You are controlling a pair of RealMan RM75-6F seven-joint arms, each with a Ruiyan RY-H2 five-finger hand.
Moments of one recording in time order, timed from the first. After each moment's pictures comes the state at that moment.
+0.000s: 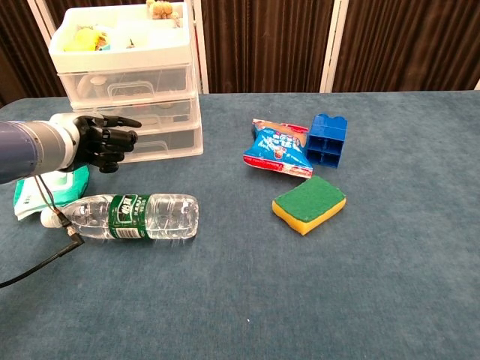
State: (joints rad) left arm -0.74 -1.65 -0.50 -1.59 0.33 1.02 0.00; right arm 0.14 -0.95 0.04 -1.31 -1.59 1.47 0.78
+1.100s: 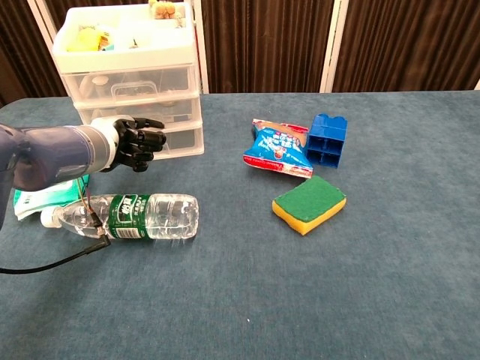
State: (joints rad) left arm -0.83 -1.80 -0.55 -1.39 0.32 0.96 0.01; right arm 0.14 -0.94 0.04 -1.31 -1.59 1.48 0.80
